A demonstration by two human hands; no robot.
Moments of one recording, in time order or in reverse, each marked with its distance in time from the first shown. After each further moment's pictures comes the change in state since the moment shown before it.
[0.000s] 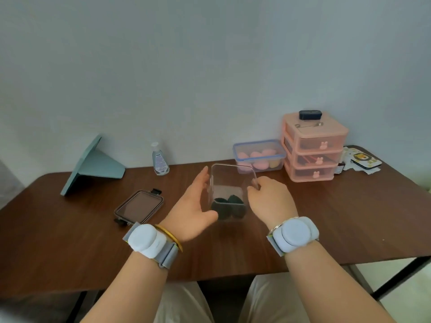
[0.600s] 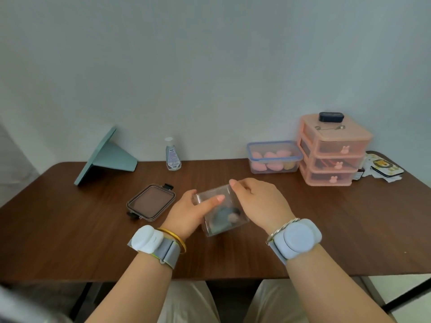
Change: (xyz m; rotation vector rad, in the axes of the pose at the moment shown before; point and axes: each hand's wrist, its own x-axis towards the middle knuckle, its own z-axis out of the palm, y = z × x) left_hand -0.004 -0.041 -0.011 -0.335 0.098 -0.387; right_hand -0.002 -0.042 0.019 -0.005 -0.221 -0.156
